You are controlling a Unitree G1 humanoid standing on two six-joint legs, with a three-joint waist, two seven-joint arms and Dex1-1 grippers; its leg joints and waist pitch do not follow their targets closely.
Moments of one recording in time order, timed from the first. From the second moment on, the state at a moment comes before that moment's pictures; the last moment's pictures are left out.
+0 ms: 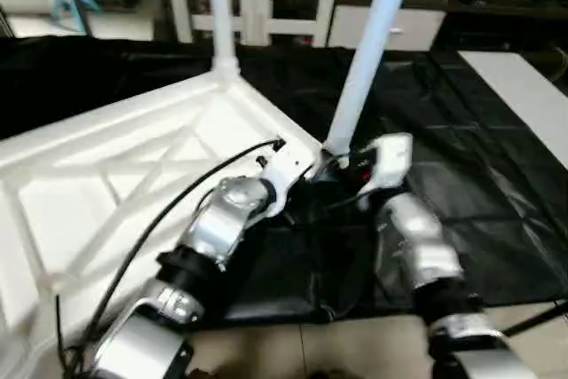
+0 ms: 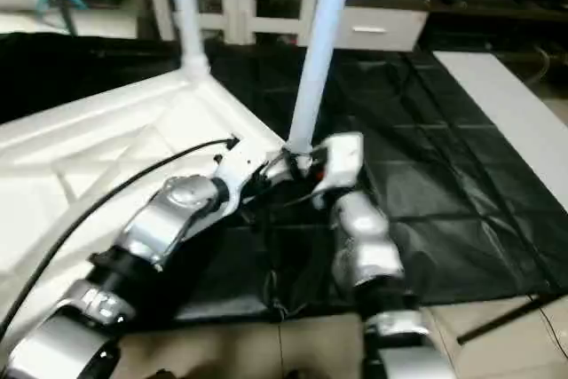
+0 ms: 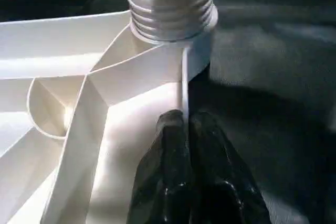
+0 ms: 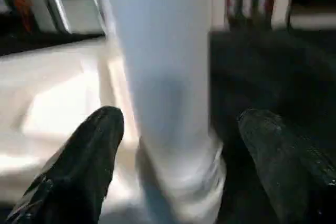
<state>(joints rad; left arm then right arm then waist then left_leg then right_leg) -0.64 0.11 -0.31 0.48 0.12 0.41 -0.58 -0.53 -0.09 -0.07 0.64 0.23 -0.09 0.39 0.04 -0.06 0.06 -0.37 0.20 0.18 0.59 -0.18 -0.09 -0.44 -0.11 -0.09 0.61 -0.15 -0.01</state>
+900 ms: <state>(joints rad) -0.45 0.44 -0.43 0.16 -0.01 0.32 -1.16 -0.32 -0.51 0.15 0.33 0.32 0.22 1.22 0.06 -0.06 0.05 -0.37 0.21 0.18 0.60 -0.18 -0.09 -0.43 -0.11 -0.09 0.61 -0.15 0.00</state>
